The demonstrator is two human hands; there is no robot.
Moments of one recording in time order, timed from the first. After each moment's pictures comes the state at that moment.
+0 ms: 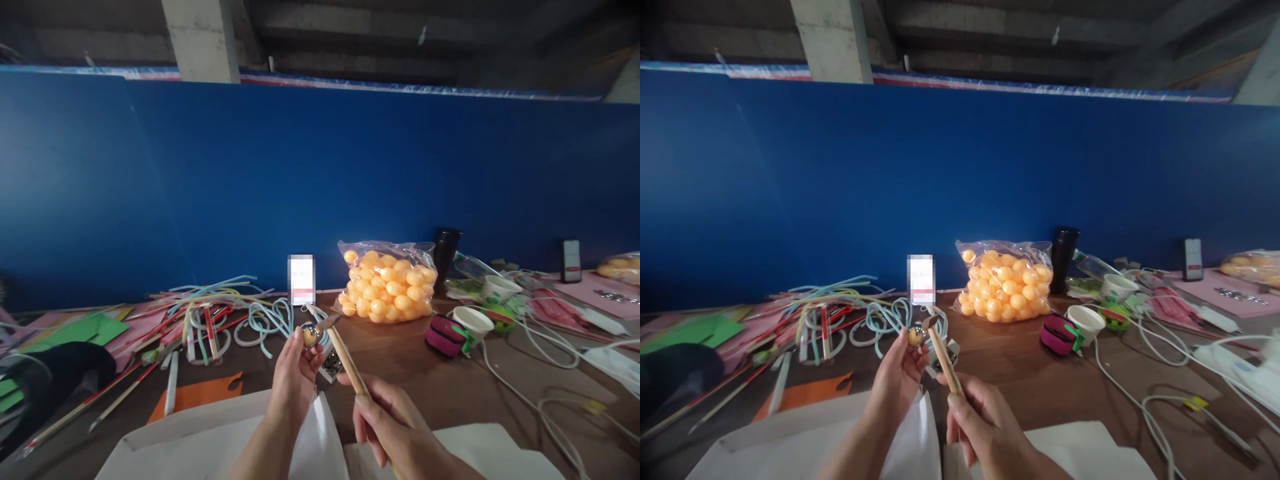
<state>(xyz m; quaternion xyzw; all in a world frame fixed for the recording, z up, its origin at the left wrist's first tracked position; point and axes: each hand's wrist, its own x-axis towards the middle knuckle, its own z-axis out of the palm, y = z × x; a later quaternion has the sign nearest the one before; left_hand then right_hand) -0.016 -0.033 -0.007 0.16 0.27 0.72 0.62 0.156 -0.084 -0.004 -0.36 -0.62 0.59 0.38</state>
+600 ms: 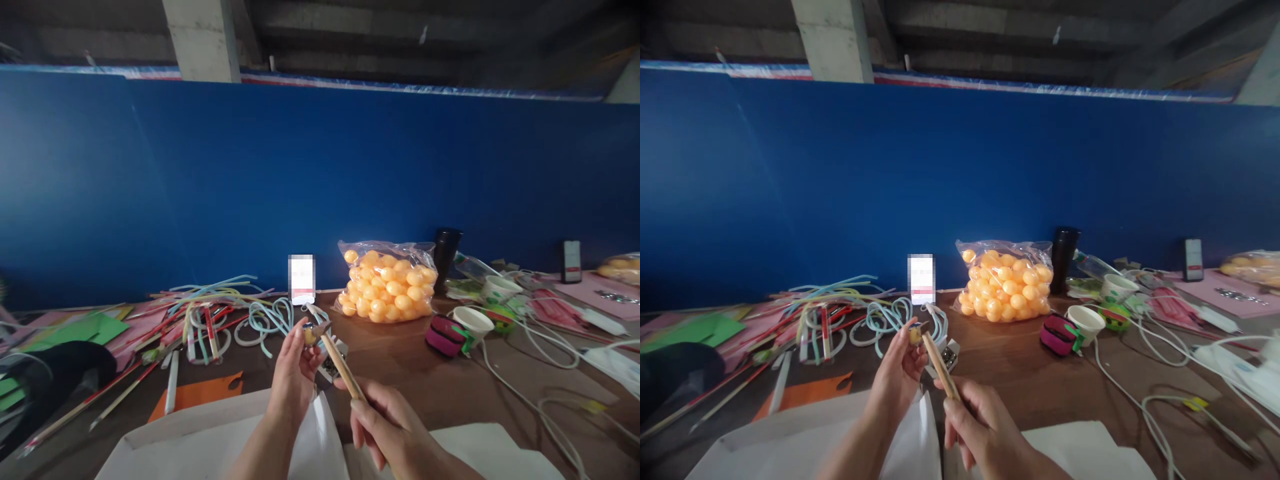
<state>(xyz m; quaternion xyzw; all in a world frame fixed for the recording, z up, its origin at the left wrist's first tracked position) -0.017 -0.033 -0.007 0.18 0.28 0.72 0.61 0.155 -0.085 -0.006 -0.37 -0.63 0.59 0.34</state>
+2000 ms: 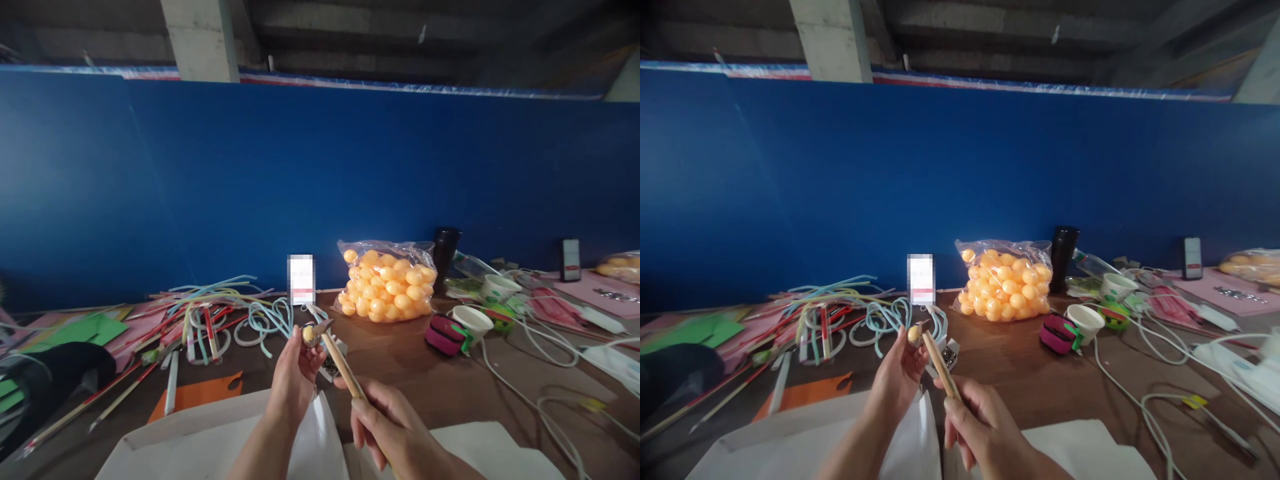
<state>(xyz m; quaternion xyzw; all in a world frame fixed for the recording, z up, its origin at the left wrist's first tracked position) -0.017 -0.032 -0.006 0.14 0.27 0.70 0.64 0.153 -0.086 -0.001 -0.37 -0.62 0.59 0.36</state>
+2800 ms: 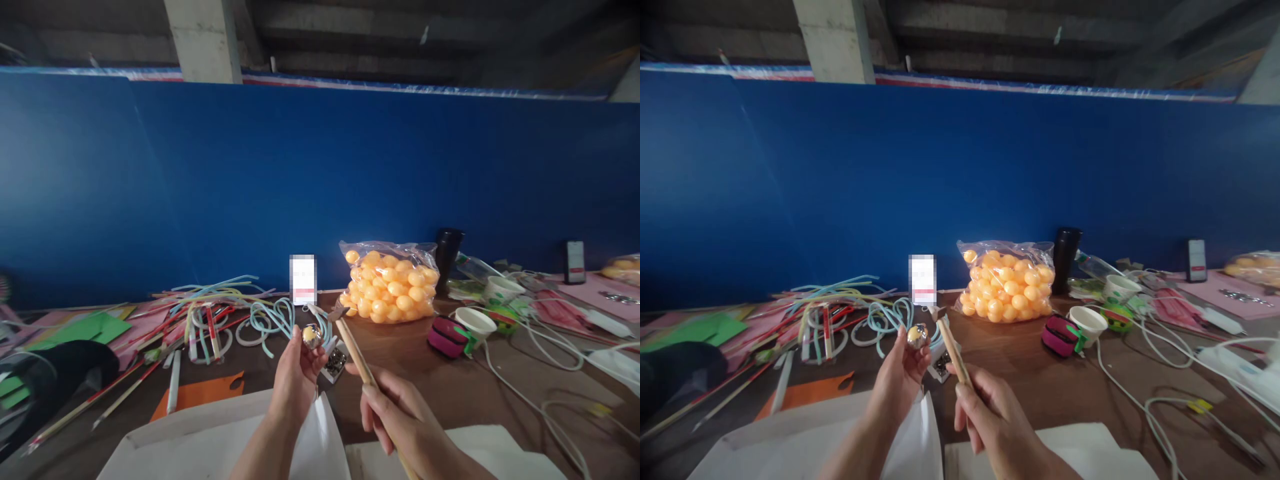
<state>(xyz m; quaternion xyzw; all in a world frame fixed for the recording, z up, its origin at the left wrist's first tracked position) -0.015 -0.033 -0.001 0.14 0.31 0.71 0.62 0.160 -0.081 0.008 -0.40 -0.62 0.55 0.39</state>
